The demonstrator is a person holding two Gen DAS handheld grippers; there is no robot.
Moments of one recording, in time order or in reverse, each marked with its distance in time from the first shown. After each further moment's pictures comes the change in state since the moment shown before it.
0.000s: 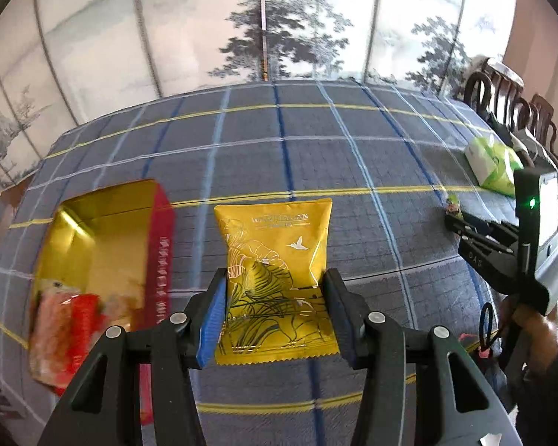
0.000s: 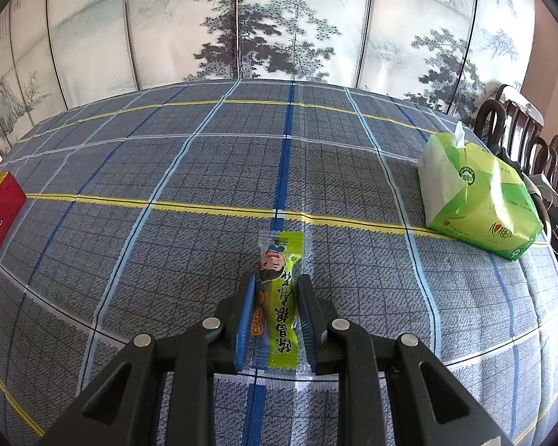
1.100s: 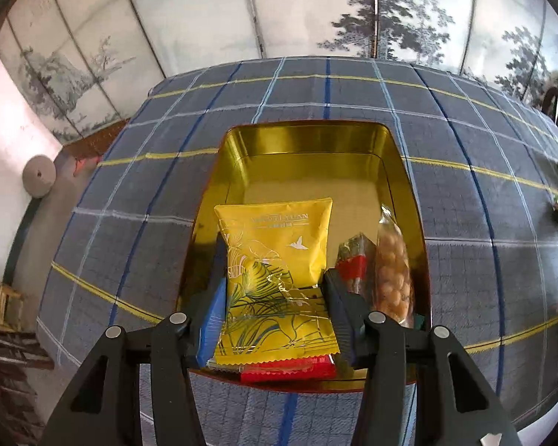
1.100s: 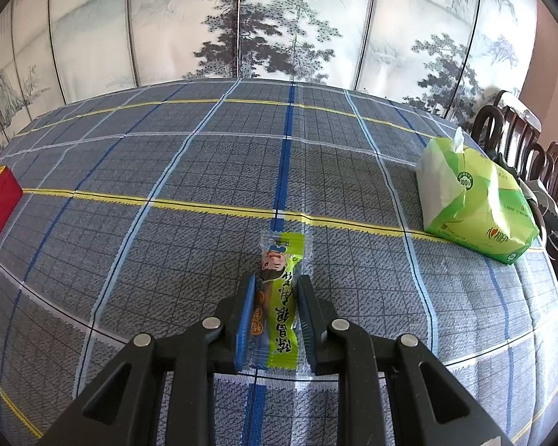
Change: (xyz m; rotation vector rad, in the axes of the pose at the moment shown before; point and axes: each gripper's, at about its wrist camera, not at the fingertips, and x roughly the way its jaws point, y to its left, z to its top) left arm -0.016 0.159 -0.050 -0.112 0.083 0.250; right arm -0.003 0.000 0.001 -0.019 -0.002 -0.023
